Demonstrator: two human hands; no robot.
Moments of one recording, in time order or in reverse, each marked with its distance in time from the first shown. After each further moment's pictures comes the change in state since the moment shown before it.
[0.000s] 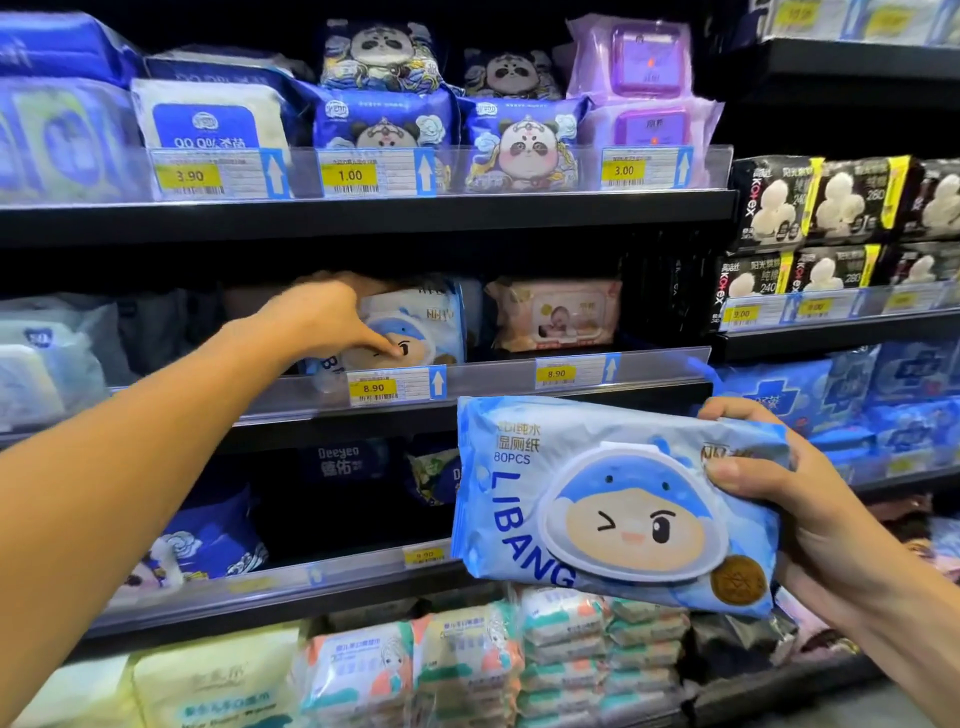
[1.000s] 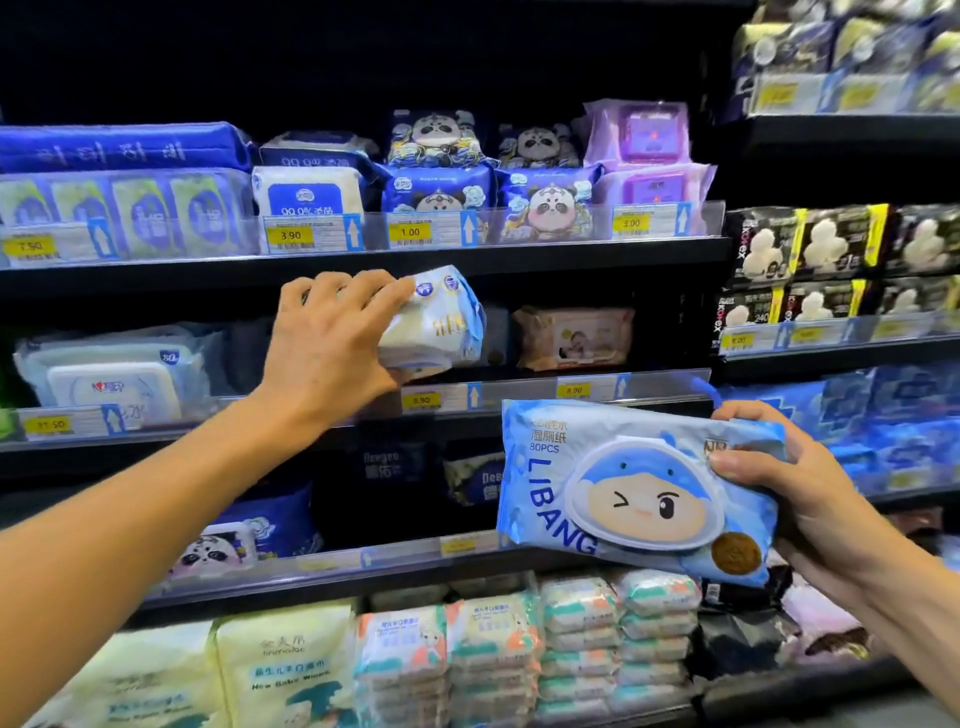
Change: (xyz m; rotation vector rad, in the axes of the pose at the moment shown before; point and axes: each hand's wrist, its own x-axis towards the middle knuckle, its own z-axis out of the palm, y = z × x) left_hand -0.100 -0.020 -0.020 0.249 0.729 0.347; right_hand -0.027 -0.032 0.010 -0.079 0.048 -0.017
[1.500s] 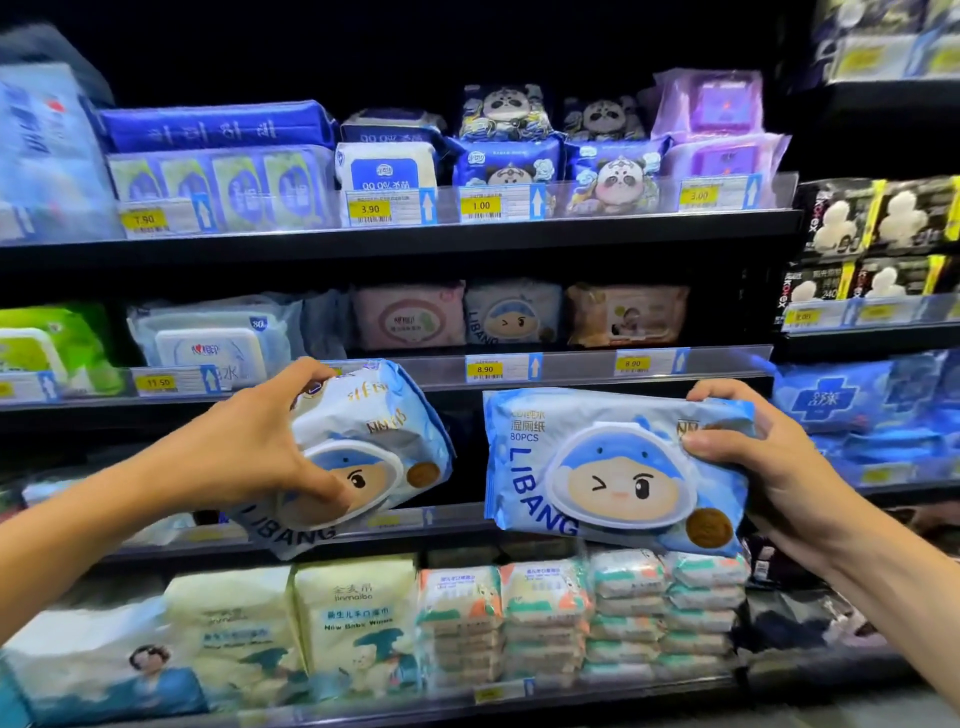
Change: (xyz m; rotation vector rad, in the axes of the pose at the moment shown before) left_hand -0.117 -0.059 -0.101 -0.582 -0.737 -0.481; right_hand 0.000 0.016 0.065 -0.017 -0.119 0.007
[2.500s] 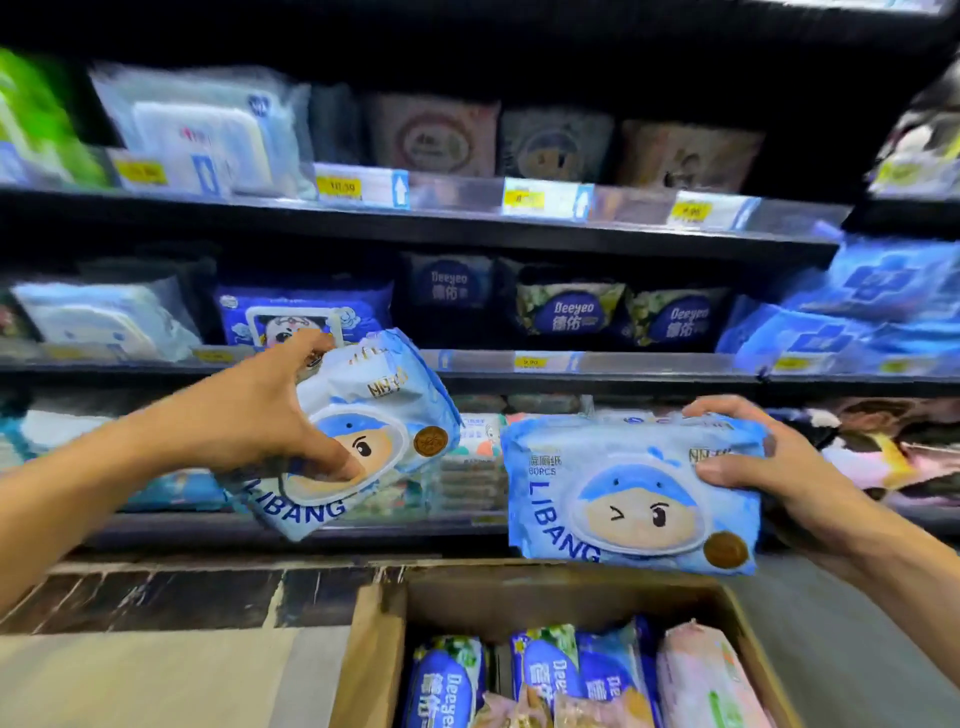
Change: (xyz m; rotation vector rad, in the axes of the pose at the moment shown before) left_hand -0.064 -0.050 0.078 -0.220 -0.278 -0.253; right_hand -0.067 0.086 -0.011 -0.152 -0.081 0.353
